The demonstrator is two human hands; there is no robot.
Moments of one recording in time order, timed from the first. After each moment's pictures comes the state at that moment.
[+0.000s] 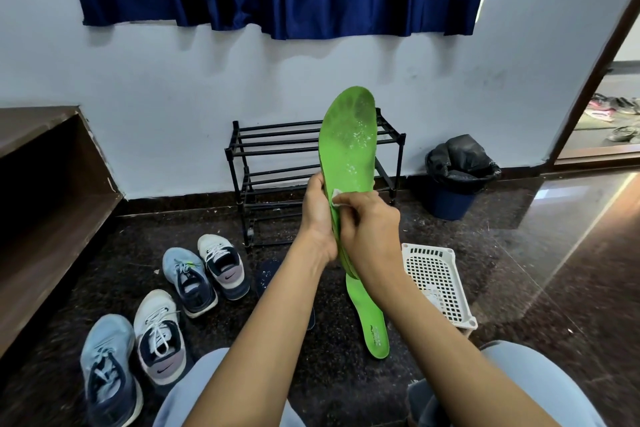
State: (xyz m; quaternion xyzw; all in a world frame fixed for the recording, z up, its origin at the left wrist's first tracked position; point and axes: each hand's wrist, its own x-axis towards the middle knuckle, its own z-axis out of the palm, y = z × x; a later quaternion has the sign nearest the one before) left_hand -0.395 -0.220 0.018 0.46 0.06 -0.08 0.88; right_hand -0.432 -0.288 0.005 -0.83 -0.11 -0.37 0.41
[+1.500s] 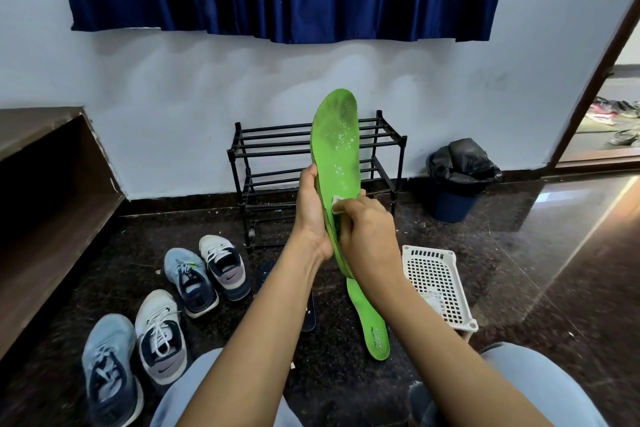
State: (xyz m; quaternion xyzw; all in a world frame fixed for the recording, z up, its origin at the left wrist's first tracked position) left_hand -0.406 -0.214 0.027 0.44 0.04 -0.07 0.89; right_hand -0.429 -0.289 -0.002 -0.88 -0.12 -0.35 0.31
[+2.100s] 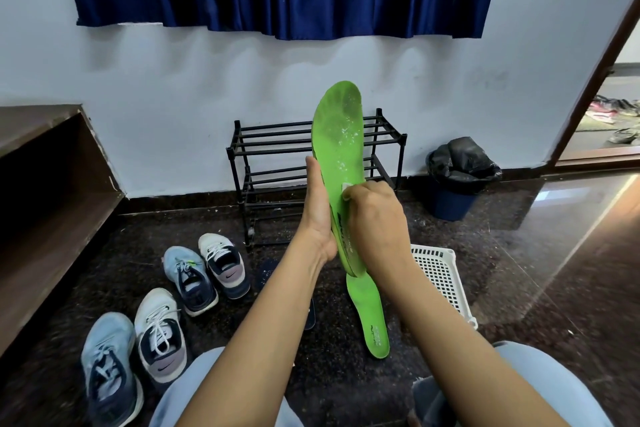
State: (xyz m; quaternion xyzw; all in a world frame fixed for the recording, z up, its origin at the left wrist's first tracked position) left_hand -0.410 -0.220 0.028 0.46 0.01 -0.09 0.88; right_hand -0.421 -0.297 0.014 -0.90 -0.10 -0.34 0.24
